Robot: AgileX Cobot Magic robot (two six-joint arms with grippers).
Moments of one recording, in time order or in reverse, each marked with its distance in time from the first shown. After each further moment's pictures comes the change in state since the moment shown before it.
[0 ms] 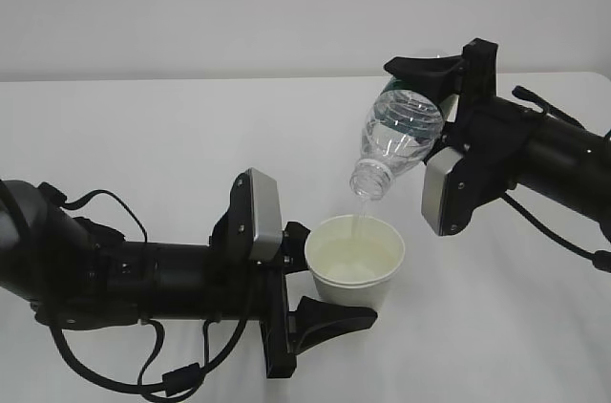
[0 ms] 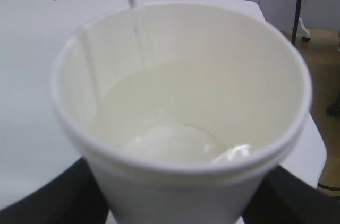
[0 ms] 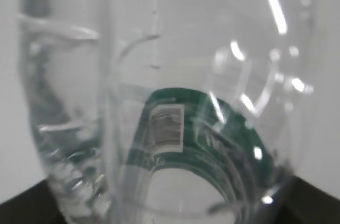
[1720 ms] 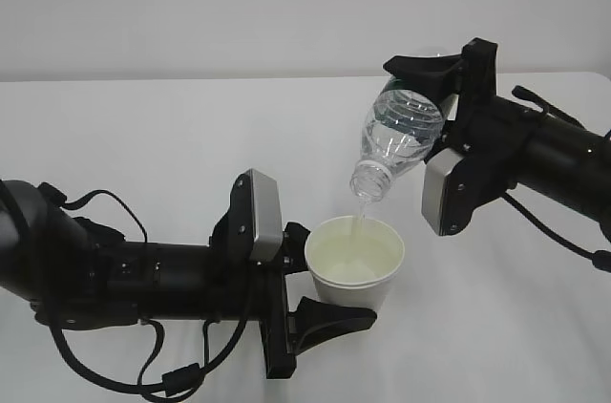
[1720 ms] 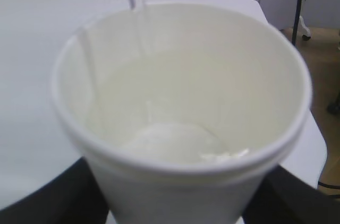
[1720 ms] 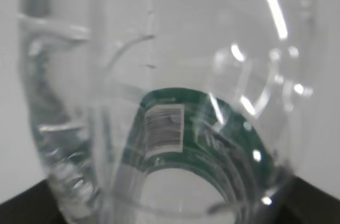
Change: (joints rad) left arm 0.000 0.000 0.000 0.000 0.004 0.000; right arm 0.000 0.000 0.000 0.000 -0.007 -0.020
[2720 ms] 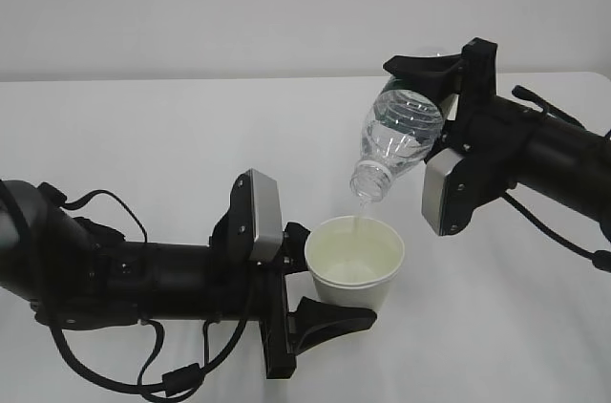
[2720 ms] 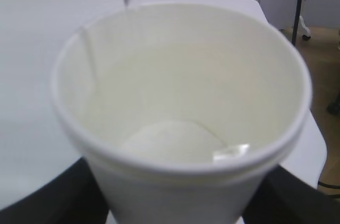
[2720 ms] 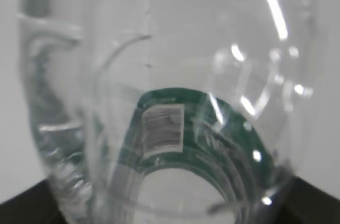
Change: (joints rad) left arm 0.000 0.000 0.000 0.000 0.002 0.000; right arm 0.000 0.000 0.000 0.000 0.000 -0.002
